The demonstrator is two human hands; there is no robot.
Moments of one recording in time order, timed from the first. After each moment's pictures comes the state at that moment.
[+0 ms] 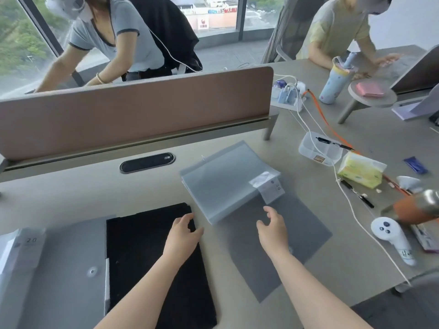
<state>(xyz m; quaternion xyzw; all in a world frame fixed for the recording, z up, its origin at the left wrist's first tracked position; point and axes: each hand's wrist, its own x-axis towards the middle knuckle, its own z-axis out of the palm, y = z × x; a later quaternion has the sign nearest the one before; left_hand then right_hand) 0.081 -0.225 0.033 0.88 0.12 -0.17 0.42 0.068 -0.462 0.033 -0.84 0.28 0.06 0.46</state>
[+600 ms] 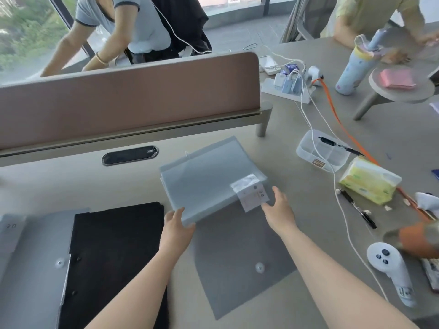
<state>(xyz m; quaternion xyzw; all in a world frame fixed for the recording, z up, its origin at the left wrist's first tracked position) 0.115 -0.324 0.014 0.90 0.23 -0.17 0.34 0.161 -0.594 0.024 -0.86 0.21 0.16 0.43</state>
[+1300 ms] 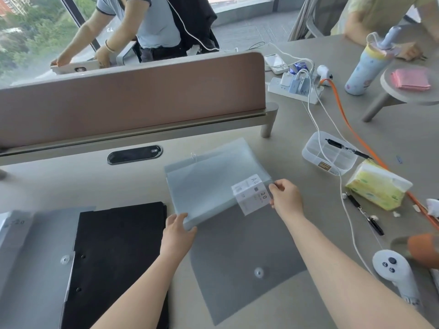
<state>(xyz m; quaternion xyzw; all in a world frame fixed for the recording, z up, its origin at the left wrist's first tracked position) 0.108 -0.325 0.013 0.90 0.26 -0.18 0.31 0.195 -0.599 0.045 -0.84 0.23 0.09 0.49</state>
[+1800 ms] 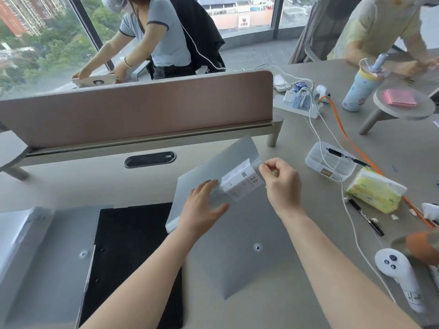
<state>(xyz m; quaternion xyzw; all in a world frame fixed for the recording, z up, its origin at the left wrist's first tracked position) 0.126 -0.341 0.102 0.92 0.02 -0.04 0.38 0.166 -0.538 0.140 -0.82 0.11 -0.08 0.56</state>
